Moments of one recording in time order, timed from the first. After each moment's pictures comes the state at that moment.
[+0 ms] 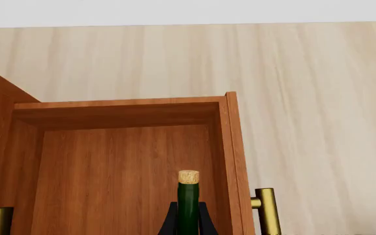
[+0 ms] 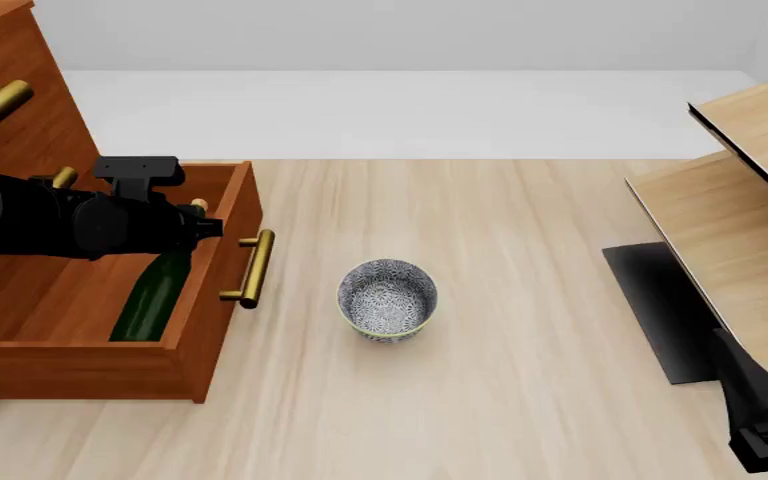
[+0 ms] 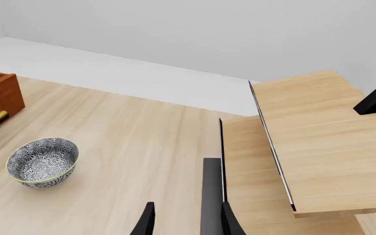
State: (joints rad) left arm -0.10 1.74 -0.86 -0.06 -0.09; right arm 0.08 0.00 -0.03 0.17 -0.15
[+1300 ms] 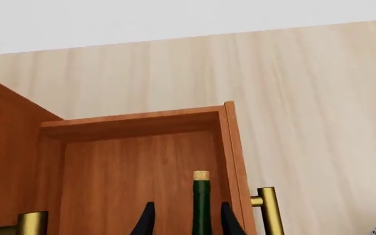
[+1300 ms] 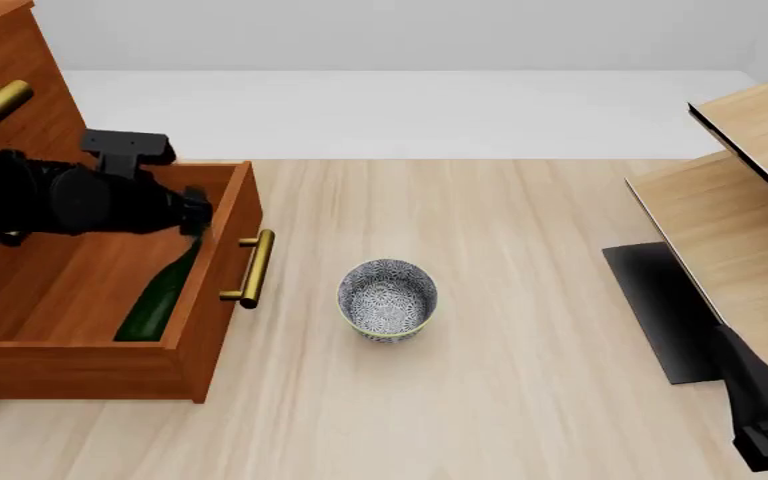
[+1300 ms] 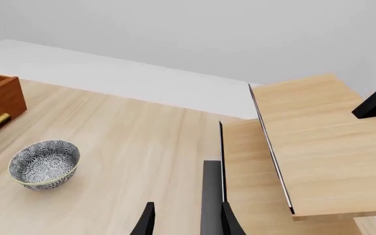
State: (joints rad) left arm -0.08 1.68 -0.91 0.04 -0.02; right arm 0.09 0.00 -0.05 0.18 -0.15
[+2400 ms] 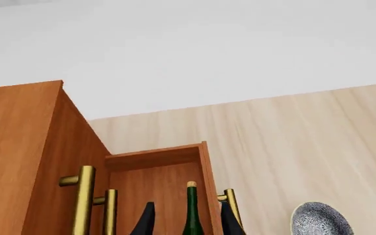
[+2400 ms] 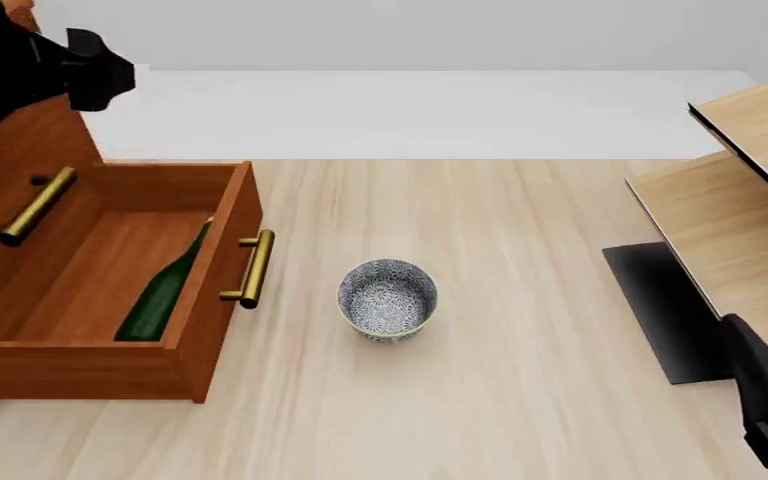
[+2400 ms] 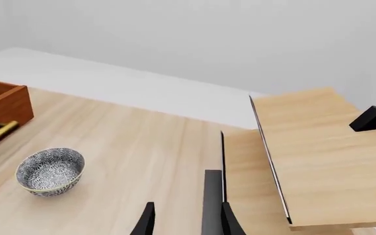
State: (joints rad) left arm -0.12 1.15 -1.06 0.44 0.04; right arm 0.11 0.00 -0.09 0.19 -0.16
